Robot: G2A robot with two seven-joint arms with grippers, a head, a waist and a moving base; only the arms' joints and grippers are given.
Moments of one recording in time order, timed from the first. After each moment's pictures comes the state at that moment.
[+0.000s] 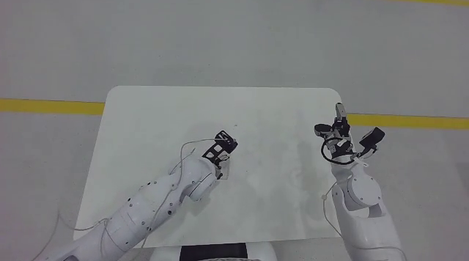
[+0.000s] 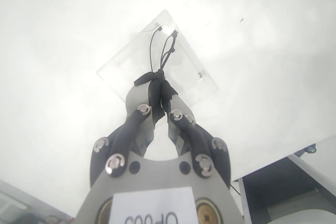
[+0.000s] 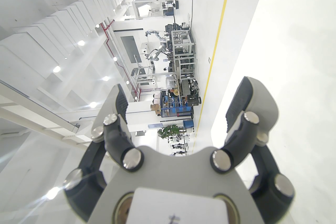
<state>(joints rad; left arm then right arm) 1.21 -1.32 -0.72 -1.64 1.29 0.12 -1.16 -1.73 -1.15 1.60 -1.80 0.42 0.00 0.00</state>
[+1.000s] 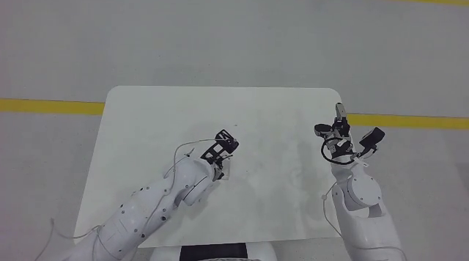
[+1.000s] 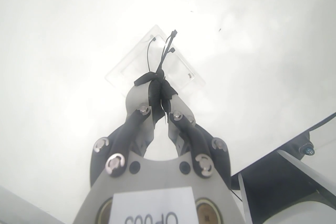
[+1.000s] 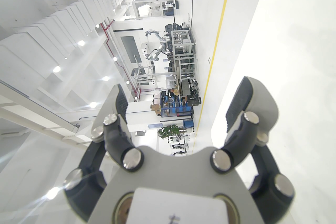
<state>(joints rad) 1.25 -1.30 -0.75 -1.71 1.30 0.07 -1.10 -1.73 -1.15 1.60 -1.80 0.42 0.00 0.00</state>
